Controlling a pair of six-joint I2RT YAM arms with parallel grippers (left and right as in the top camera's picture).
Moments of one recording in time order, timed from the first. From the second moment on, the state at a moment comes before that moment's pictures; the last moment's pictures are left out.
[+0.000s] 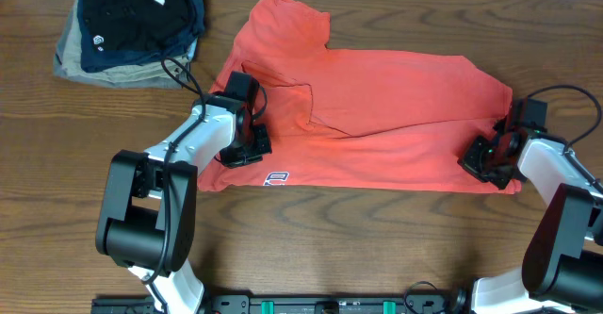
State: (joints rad) left arm -0.26 1.87 1.12 -0.74 0.15 -0.48; right arm -0.28 1.69 0.86 -0.56 -0.17 0.39
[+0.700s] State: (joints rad) left arm -0.26 1.83 1.03 -1.09 0.15 -0.56; right arm -0.44 1.67 0.85 -0.85 -0.14 0.47
